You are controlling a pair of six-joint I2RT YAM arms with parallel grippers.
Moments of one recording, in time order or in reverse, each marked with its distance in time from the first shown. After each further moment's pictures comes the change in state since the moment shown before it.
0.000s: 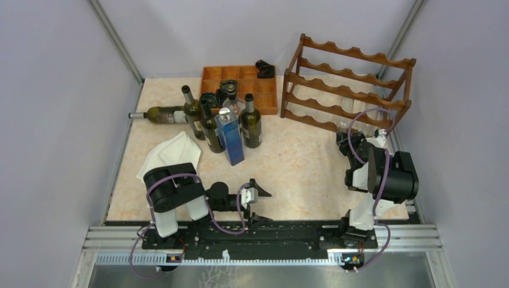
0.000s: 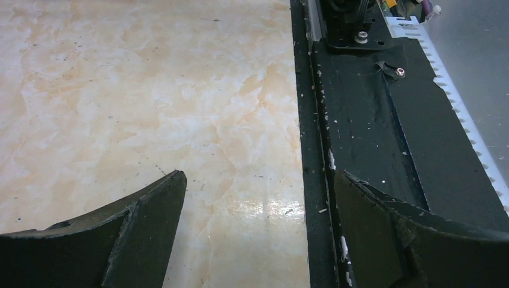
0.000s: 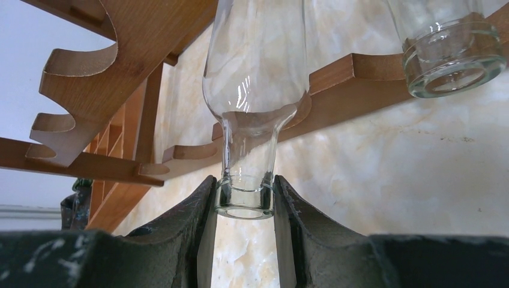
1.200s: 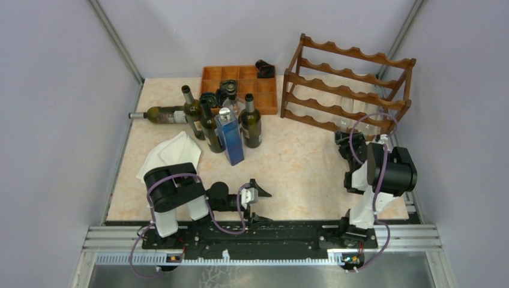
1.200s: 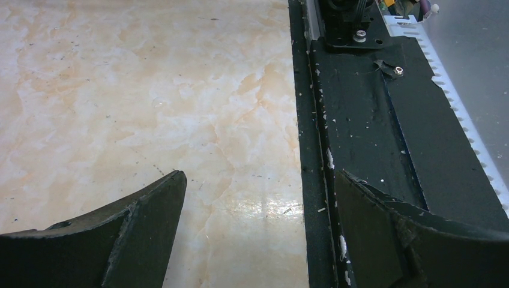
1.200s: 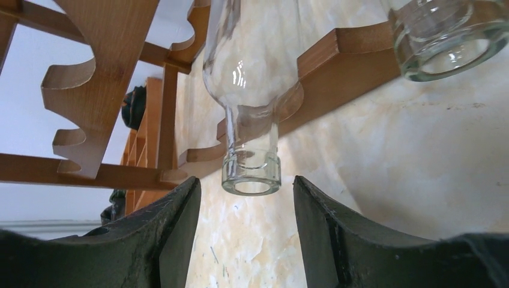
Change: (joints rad) left arm 0.000 0.003 0.001 0.000 0.007 0.000; right arm -0.001 0.083 -0.033 0.135 0.000 0.147
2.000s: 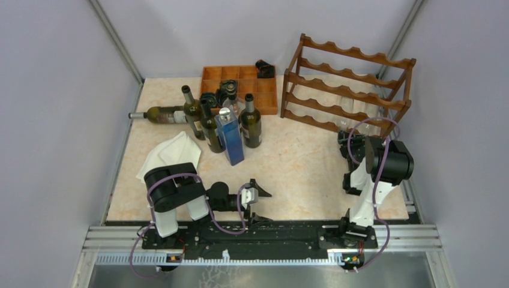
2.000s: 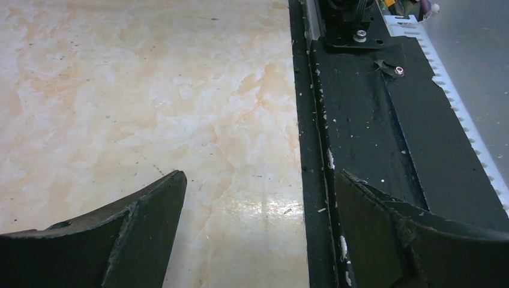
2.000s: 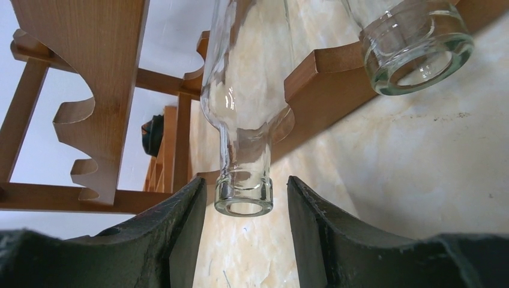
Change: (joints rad) left arm 0.000 0.002 0.002 0.000 0.000 0.000; right arm -0.003 0.144 0.000 0.204 0.065 0.113
